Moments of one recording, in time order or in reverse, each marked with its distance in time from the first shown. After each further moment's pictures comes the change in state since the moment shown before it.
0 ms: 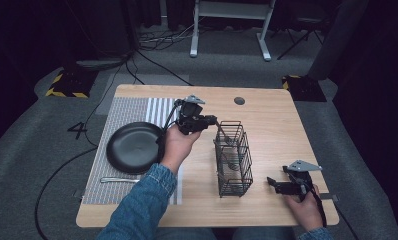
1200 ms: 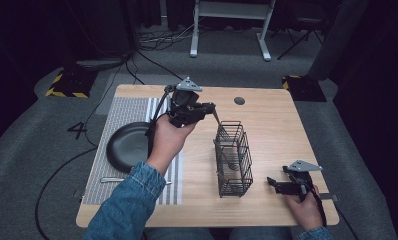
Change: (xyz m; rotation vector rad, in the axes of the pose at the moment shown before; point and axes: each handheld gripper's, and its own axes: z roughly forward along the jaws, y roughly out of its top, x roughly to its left) left arm -0.046 0.043 -0.079 -0.049 0.060 0.106; right arm 0.000 0.000 0.000 -0.003 0.003 -0.003
